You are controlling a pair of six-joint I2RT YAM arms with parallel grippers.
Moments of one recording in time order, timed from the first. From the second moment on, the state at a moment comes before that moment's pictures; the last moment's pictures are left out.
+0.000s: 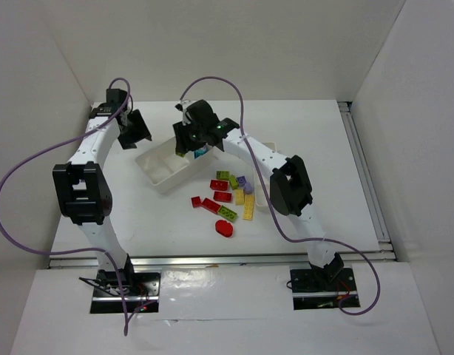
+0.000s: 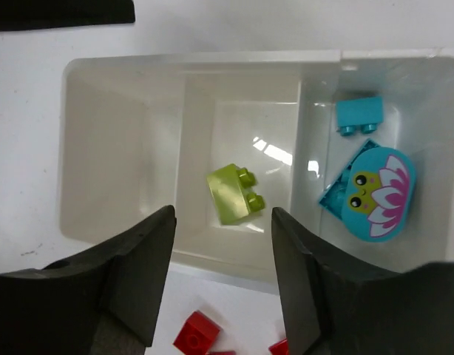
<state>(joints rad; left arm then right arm) 0.06 1.89 1.66 -0.78 0.03 -0.45 0.74 2.33 2.19 -0.51 -0.18 0.23</state>
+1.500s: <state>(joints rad) -0.13 1.86 1.91 -0.85 -0.10 -0.44 0.35 2.03 1.53 -0.53 0.09 0.40</state>
